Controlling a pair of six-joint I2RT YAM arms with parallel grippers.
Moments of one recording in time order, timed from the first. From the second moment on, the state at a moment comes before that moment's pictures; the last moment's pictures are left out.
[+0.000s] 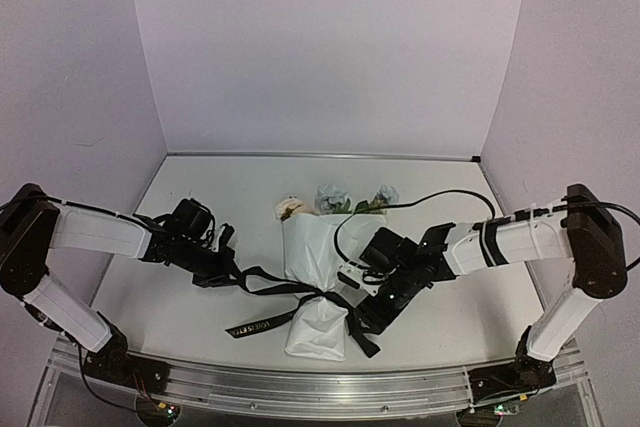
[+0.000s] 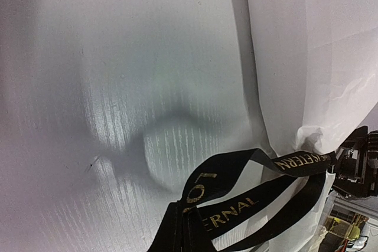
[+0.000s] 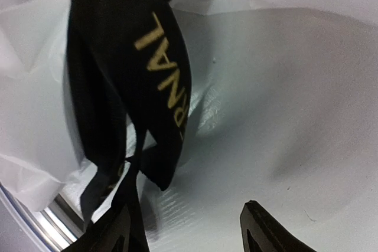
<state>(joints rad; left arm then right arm) -0.59 1.47 0.64 -0.17 0.41 -0.65 1.01 1.68 0.94 -0.53 -0.14 0.18</state>
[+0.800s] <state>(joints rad) -0.59 1.47 0.64 -0.17 0.41 -0.65 0.98 1.61 0.98 -0.53 -0.09 0.21</state>
